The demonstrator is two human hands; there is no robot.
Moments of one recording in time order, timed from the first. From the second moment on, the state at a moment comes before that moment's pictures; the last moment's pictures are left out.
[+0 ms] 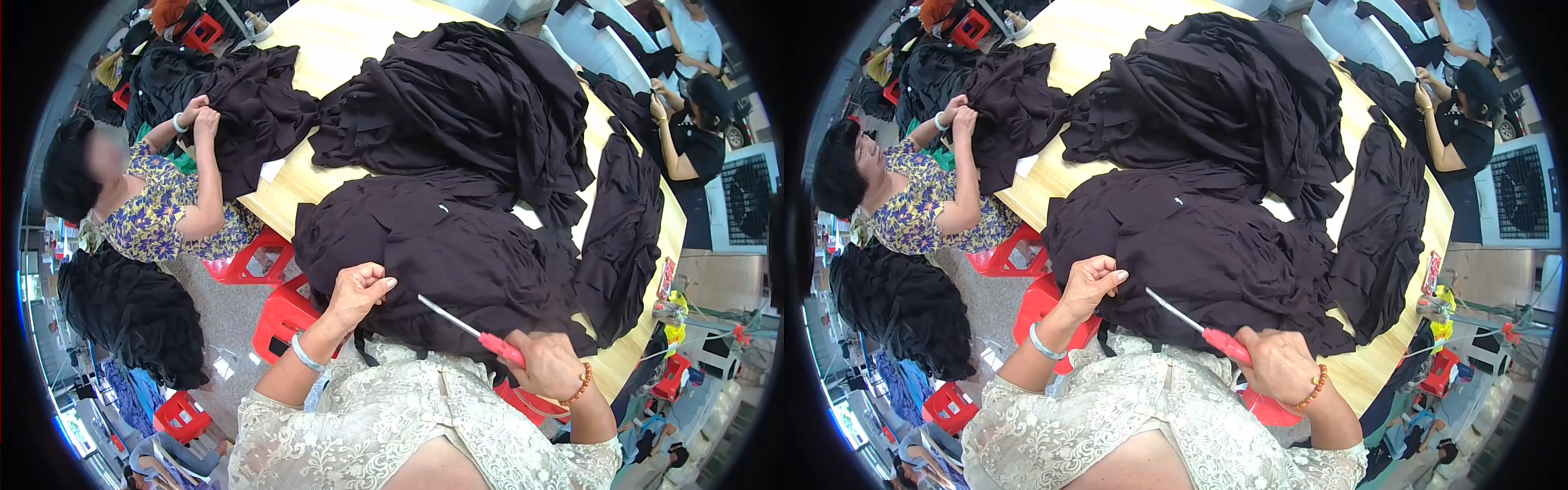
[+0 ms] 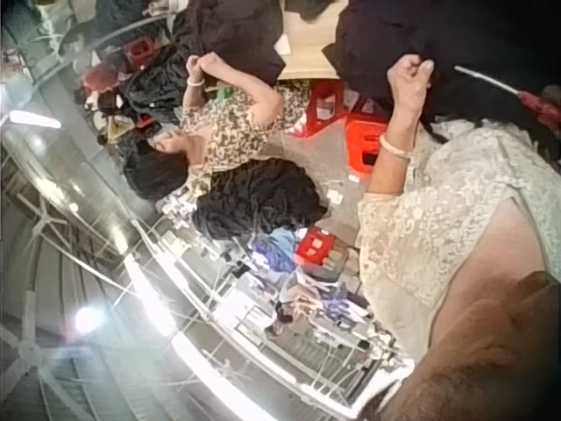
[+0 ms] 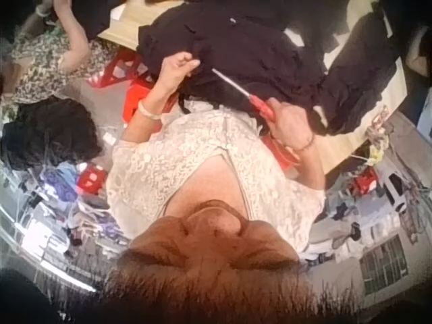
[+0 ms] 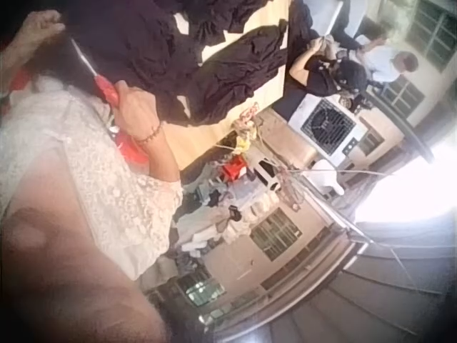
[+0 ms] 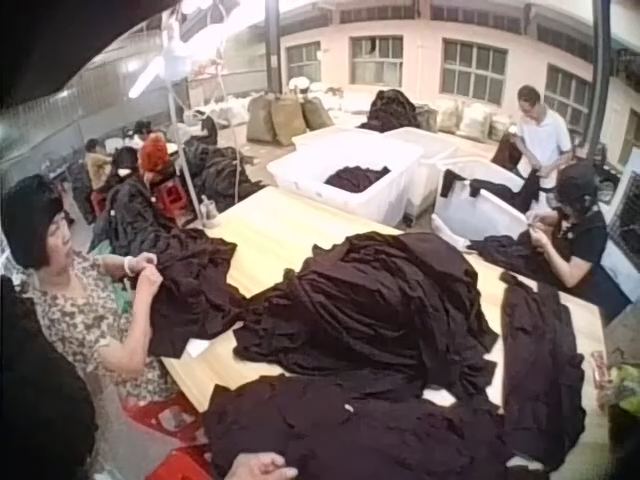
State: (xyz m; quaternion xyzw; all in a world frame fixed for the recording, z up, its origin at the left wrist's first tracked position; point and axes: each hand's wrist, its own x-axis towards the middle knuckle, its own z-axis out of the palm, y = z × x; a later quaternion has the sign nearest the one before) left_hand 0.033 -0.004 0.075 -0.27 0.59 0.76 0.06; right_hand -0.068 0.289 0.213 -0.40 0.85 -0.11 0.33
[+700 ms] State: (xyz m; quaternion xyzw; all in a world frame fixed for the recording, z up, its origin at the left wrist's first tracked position) left_hand 0.008 -0.011 0.087 -0.23 0.54 0.81 0.01; right_hand -0.077 0.259 0.210 -0.37 0.87 -0.13 0.29
